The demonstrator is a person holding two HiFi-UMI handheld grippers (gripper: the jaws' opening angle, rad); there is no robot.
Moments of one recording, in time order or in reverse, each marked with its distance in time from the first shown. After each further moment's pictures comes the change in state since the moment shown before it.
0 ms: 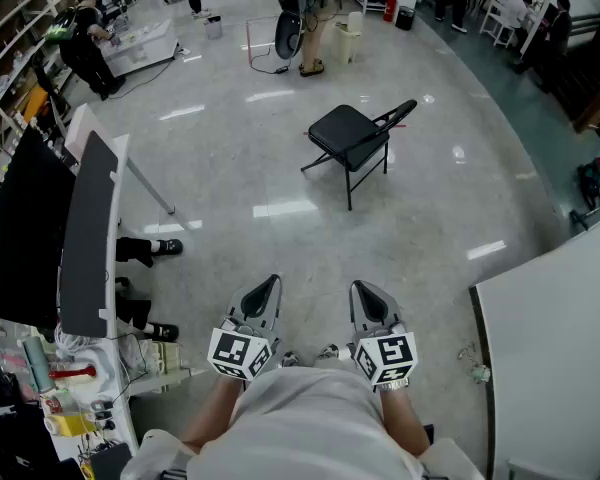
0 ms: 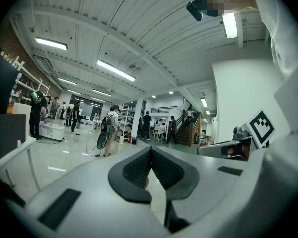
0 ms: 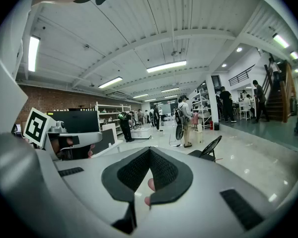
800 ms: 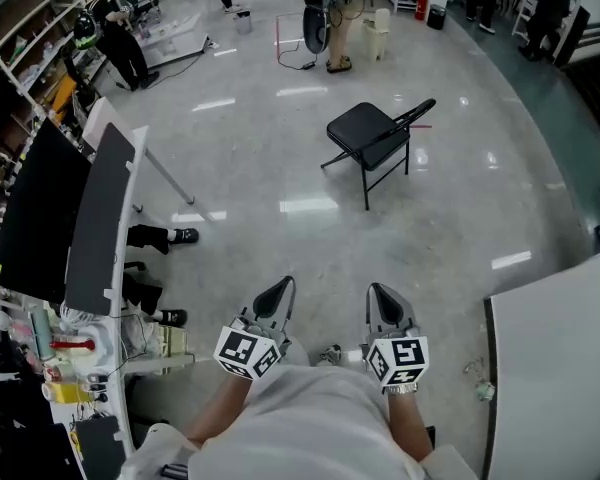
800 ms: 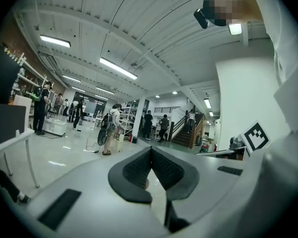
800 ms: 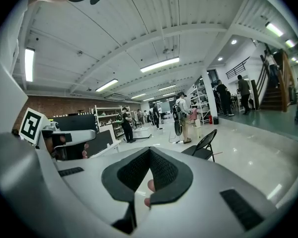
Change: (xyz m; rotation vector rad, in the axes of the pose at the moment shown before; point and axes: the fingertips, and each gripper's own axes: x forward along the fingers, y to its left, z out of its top) left arm 0.040 -0.070 -0.010 -0.042 0.005 0.026; right arm -0.028 -0.088 -0.017 0.081 0.010 0.015
